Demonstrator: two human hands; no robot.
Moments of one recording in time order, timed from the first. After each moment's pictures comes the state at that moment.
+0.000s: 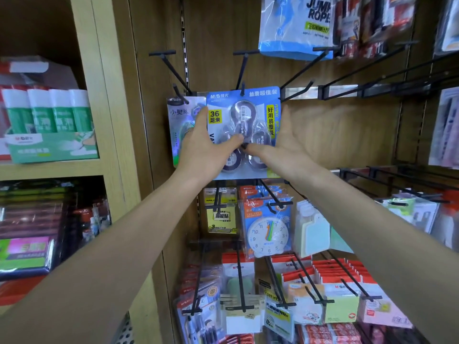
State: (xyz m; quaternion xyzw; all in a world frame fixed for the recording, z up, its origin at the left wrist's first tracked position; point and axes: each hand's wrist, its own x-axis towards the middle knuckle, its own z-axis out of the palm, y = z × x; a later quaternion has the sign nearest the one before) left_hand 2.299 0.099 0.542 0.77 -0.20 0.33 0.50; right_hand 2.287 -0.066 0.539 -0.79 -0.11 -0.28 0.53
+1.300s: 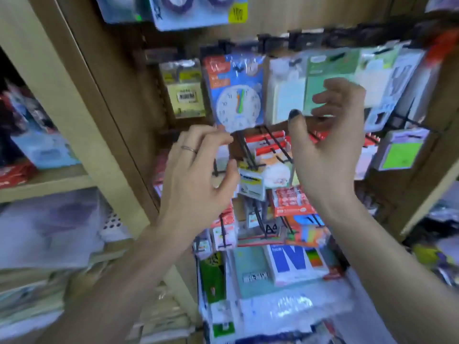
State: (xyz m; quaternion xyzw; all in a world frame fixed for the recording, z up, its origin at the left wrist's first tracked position) left_hand 2.189 0.094 0.313 0.79 -0.35 0.41 0.28; right_hand 2.165 -0.096 0.328 -0.71 0.01 -0.52 0.47
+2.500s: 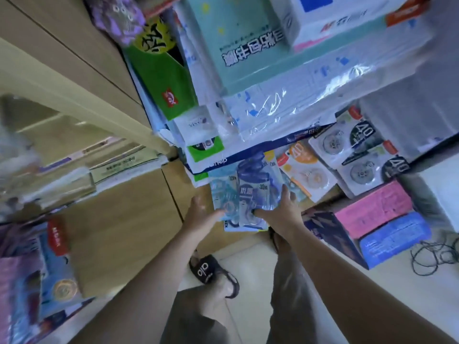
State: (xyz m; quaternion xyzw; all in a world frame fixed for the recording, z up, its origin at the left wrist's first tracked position) left_hand 2.082 0.207 -0.359 0.81 0.19 -0.46 0.31; right_hand 1.998 0.015 -0.363 -0.73 0.44 0.31 0.43
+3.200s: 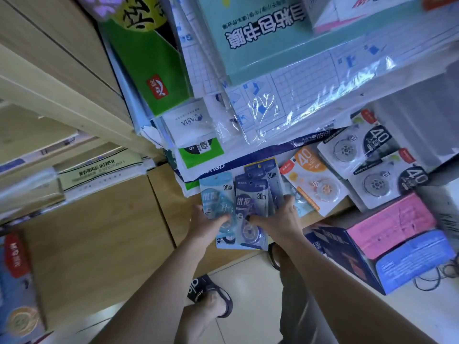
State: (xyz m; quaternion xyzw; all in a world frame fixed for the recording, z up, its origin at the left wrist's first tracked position) left_hand 2.082 0.199 -0.446 0.76 0.25 -0.45 0.40; right_hand 2.013 0.020 -0.420 -0.72 0.48 0.27 0.42
